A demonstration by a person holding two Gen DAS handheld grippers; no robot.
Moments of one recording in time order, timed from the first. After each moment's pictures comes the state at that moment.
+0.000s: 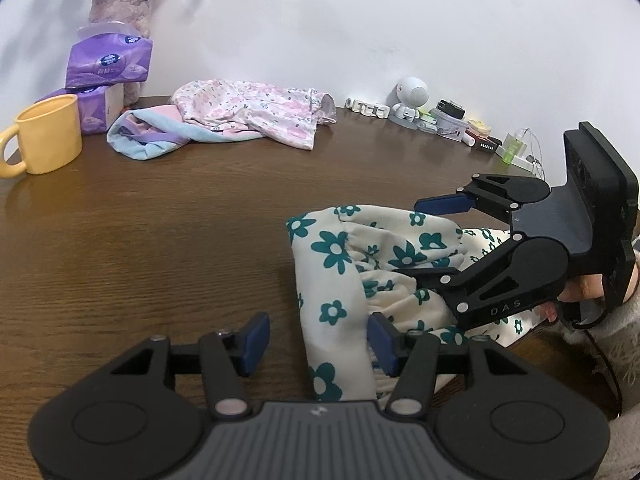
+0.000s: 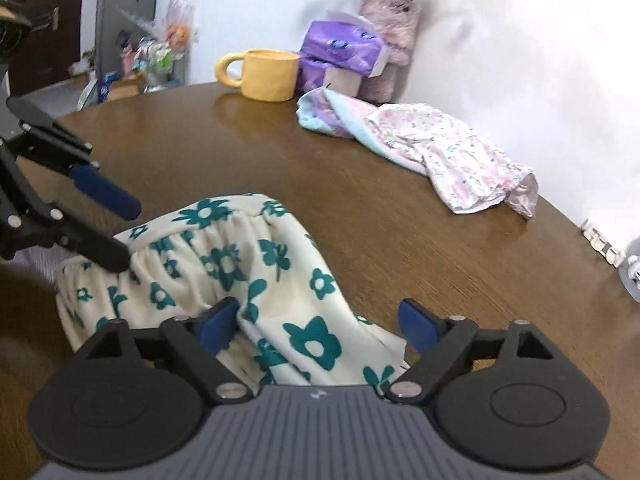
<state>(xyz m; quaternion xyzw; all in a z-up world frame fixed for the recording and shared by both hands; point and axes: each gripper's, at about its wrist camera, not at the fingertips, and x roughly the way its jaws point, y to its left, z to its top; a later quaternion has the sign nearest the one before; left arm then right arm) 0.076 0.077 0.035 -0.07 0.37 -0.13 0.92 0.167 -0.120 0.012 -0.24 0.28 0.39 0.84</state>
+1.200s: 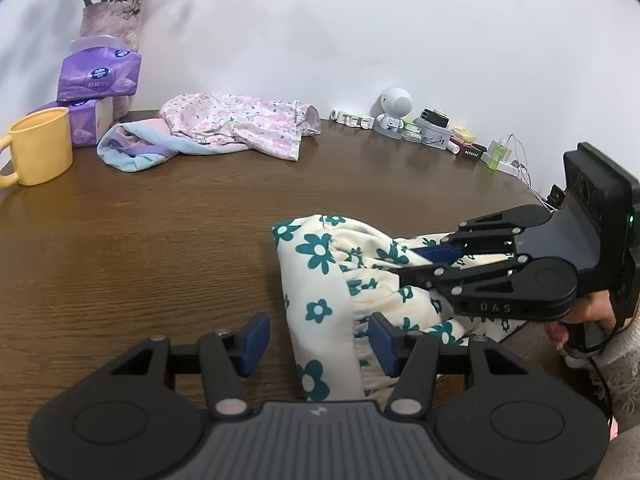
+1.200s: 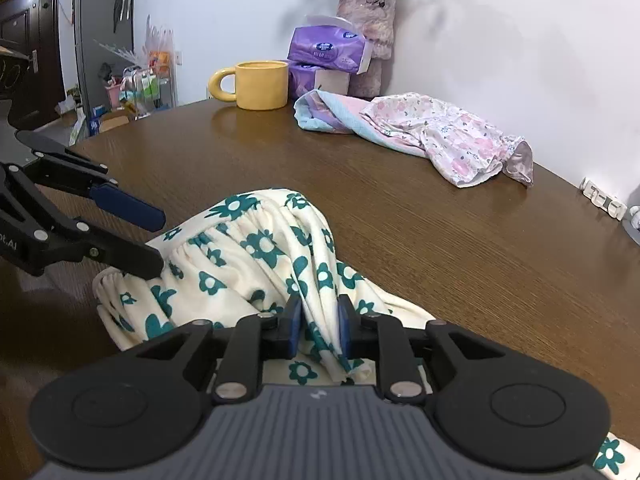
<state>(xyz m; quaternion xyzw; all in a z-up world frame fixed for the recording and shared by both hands) 0.068 0.076 0.034 -0.06 0.35 -0.14 0.92 0.143 -0.131 0.013 -0.18 0.30 0.38 0.86</state>
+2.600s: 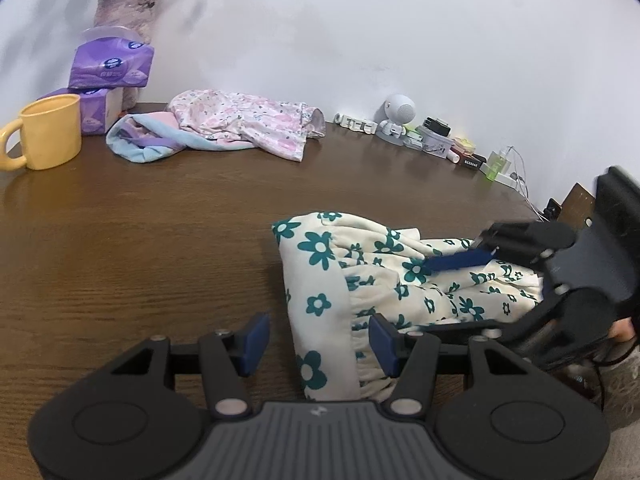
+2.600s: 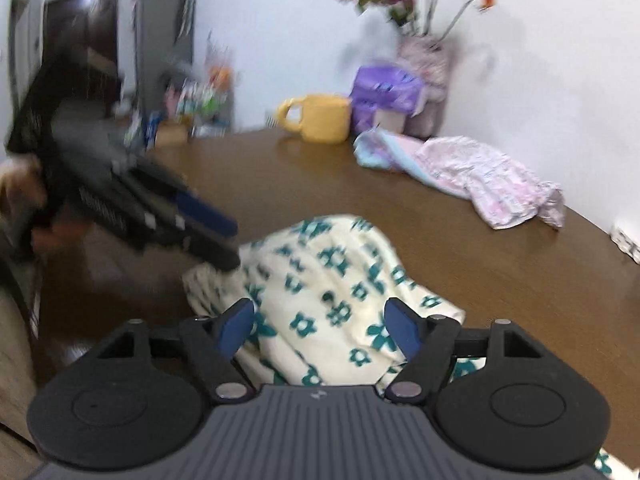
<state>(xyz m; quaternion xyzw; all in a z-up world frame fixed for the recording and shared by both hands) 0.055 0.084 0.039 -0.09 0.35 -0.14 0.92 0.112 -0.146 0.029 -0.18 0.28 0.46 0.82</state>
